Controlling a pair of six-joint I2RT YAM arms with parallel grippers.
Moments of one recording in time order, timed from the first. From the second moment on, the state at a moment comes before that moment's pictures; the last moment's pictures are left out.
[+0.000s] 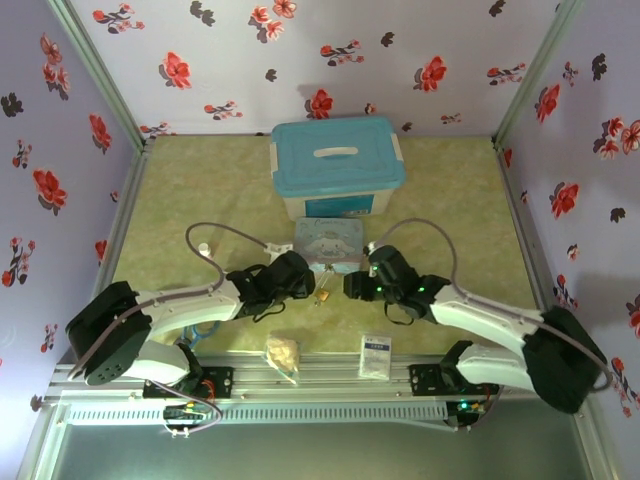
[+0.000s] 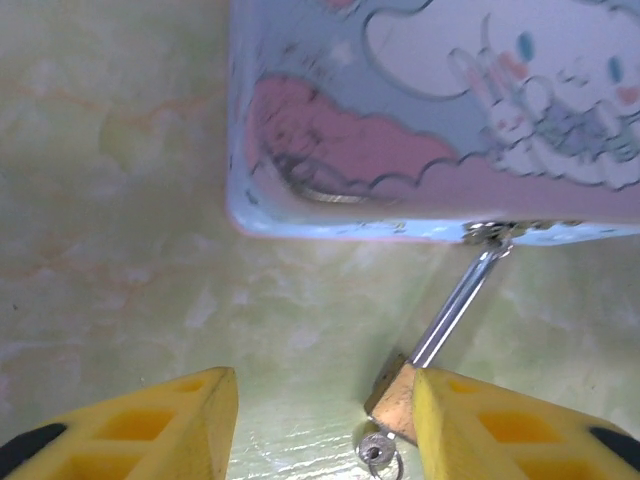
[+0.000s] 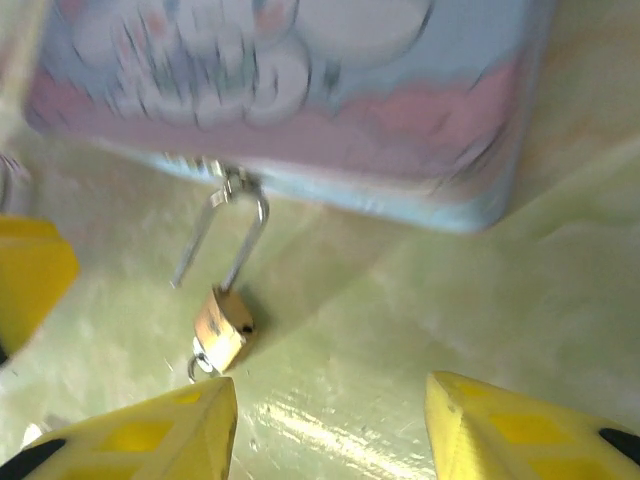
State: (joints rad) left arm -1.01 1.38 0.67 -0.18 -0.27 -0.94; right arm 0.81 1.20 0.51 -0.15 -0.07 0.67
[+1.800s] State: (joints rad) left arm -0.95 1.26 0.47 0.03 -0.25 -1.03; right arm 1.00 1.64 0.73 -0.01 0.06 0.83
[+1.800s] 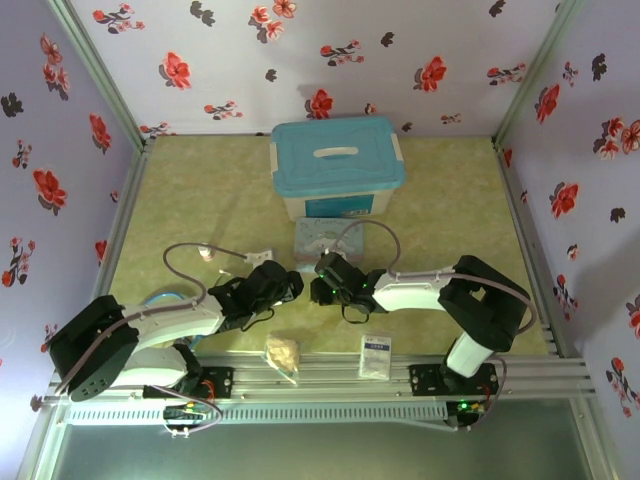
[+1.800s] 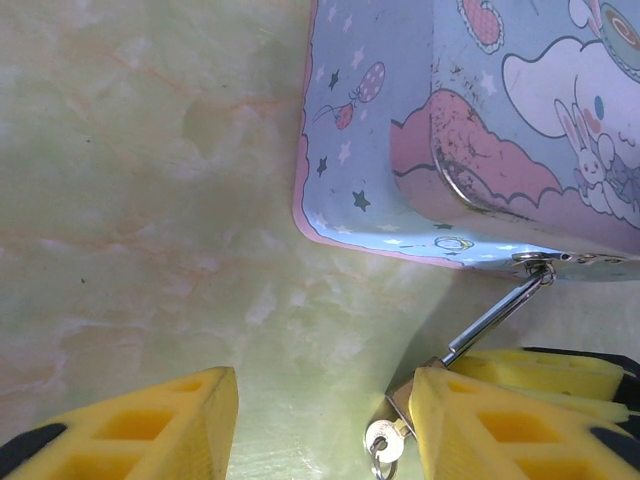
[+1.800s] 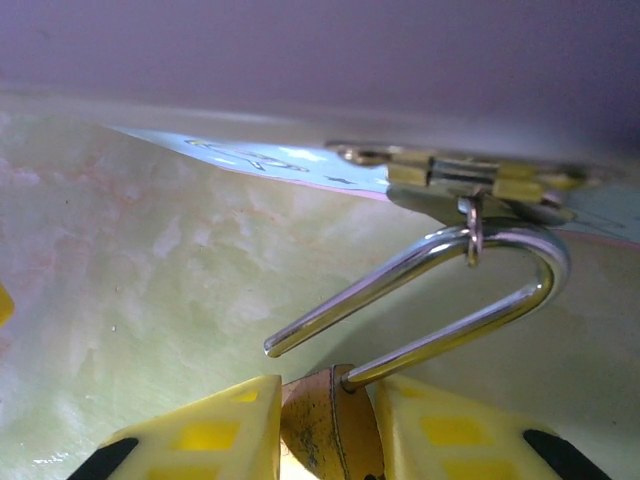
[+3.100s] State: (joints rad) left arm -0.74 1.69 0.91 0.07 -0.24 -0.55; right arm 0.95 1.80 0.34 1.15 0.10 1.20
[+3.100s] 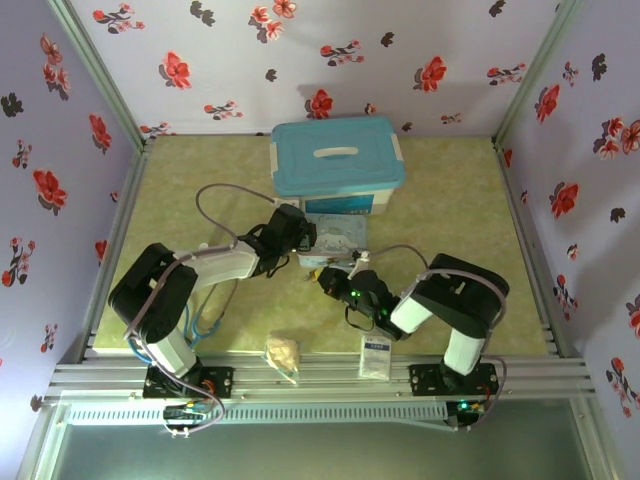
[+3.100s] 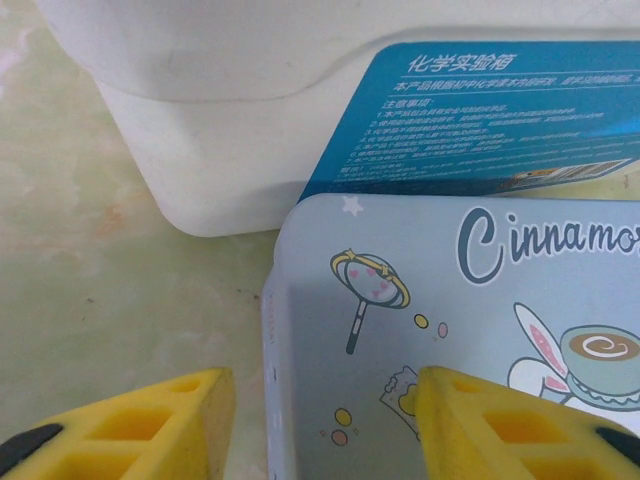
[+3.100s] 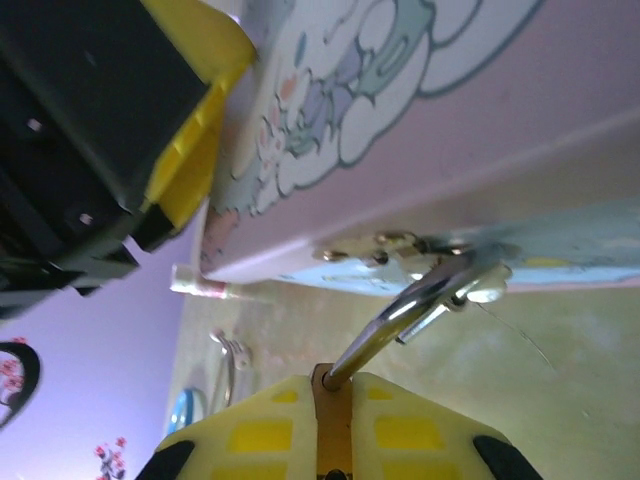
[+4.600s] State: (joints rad) left arm -0.78 1.72 0.90 0.13 -0.30 -0.55; right arm 0.75 1.32 0.18 0.66 0.15 1.32
